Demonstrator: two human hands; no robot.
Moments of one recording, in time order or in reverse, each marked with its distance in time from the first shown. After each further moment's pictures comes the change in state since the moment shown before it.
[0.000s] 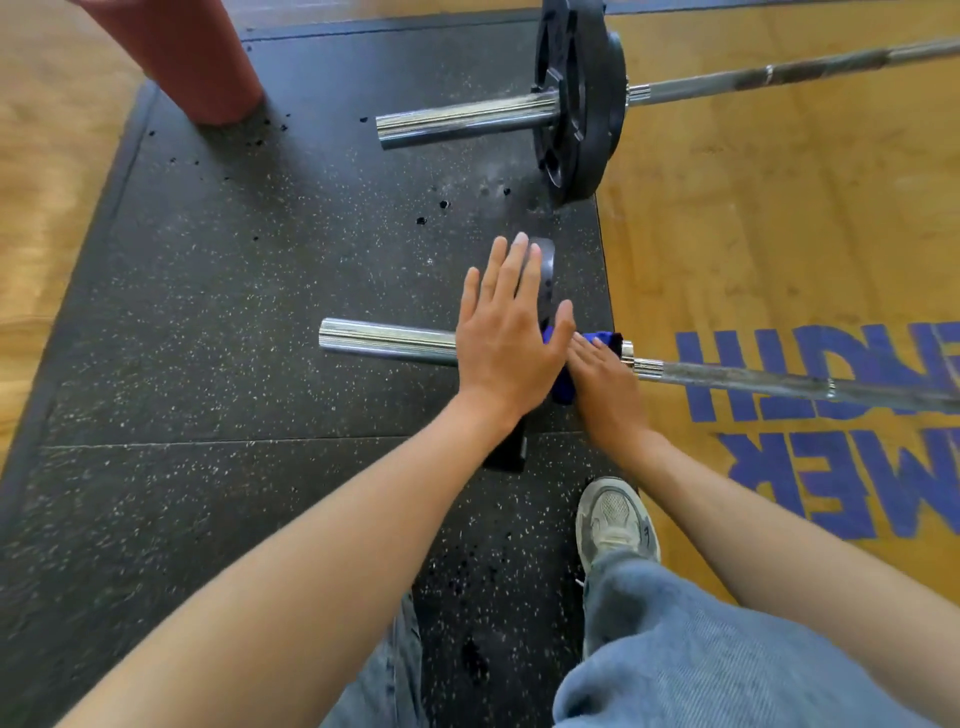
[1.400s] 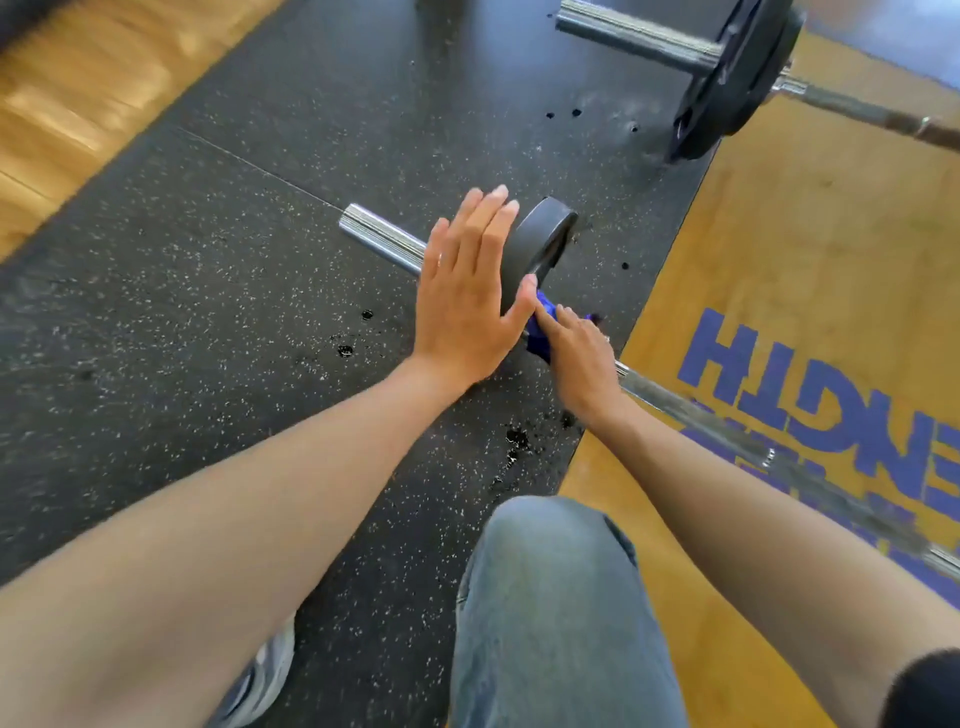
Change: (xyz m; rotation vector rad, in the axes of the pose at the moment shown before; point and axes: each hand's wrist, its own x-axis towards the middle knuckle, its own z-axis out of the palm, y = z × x) left_hand -0.221 0.072 -0.054 0.087 0.348 -0.287; right_hand -0.136 -0.021 -0.019 -0.166 -0.162 -0.409
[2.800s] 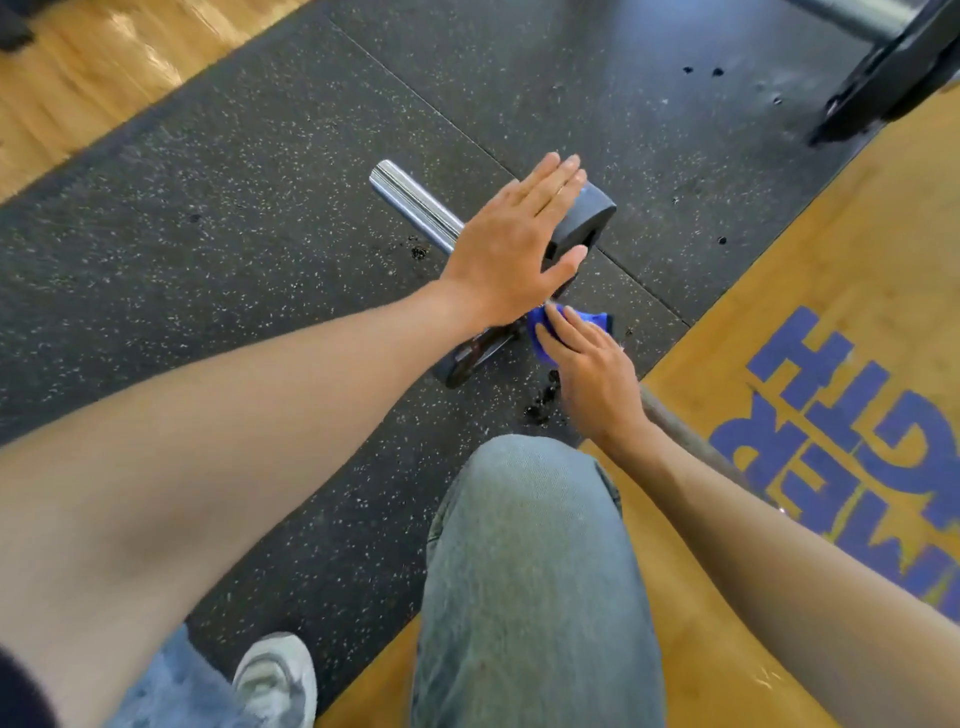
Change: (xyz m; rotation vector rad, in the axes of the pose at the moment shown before) left_hand -0.065 -0.007 -0.024 0.130 -0.236 -0.010; right_hand -0.093 -0.029 0.029 0.079 0.063 -0.486
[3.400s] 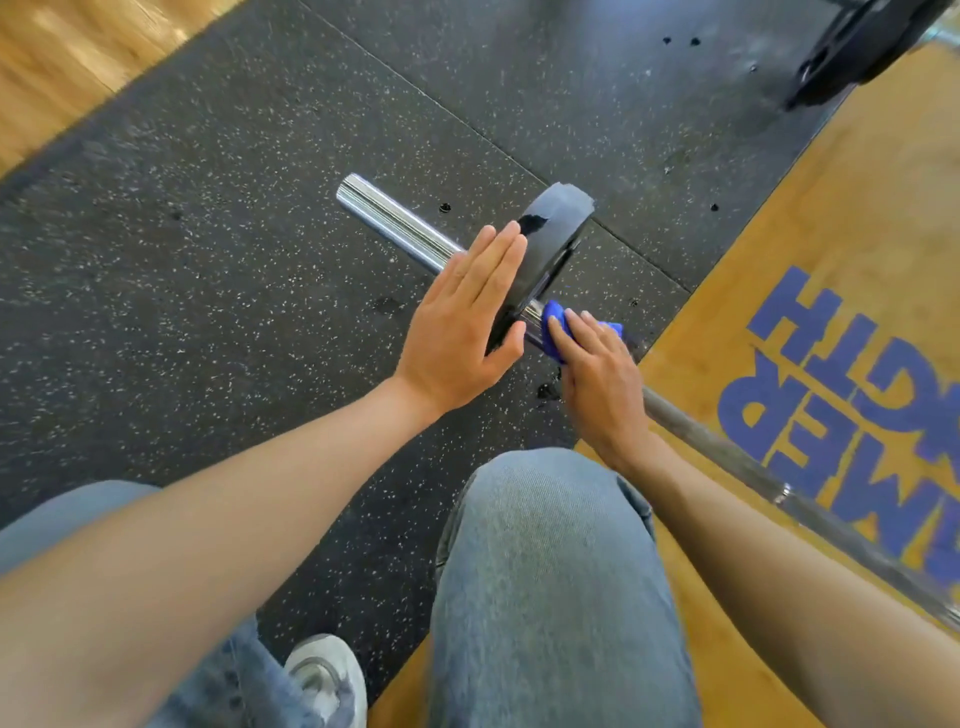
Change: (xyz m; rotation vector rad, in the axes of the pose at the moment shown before) left_hand -0.126 -0.021 0.004 -0.156 0.177 0.007; right_hand -0.028 -0.062 0.000 0.025 0.098 0.211
